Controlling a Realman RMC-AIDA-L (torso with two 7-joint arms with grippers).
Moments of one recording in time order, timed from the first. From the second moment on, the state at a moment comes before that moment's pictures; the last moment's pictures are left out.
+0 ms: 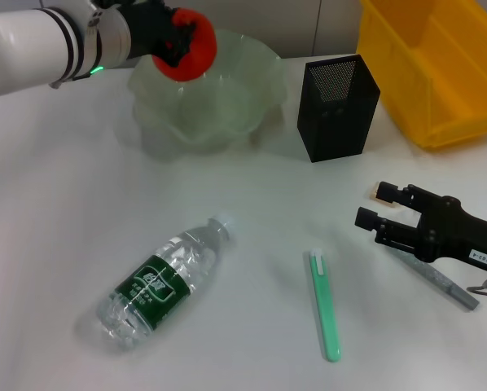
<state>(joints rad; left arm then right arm) -0.86 -2.08 1.43 0.74 2.08 0.46 -1.75 0.47 2.08 -2.82 0.41 0.54 -1.70 1.03</state>
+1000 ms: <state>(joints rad) -0.84 -2.08 1.42 0.72 2.07 0.51 -1.78 0.47 2.08 -2.82 0.40 0.54 -1.70 1.03</state>
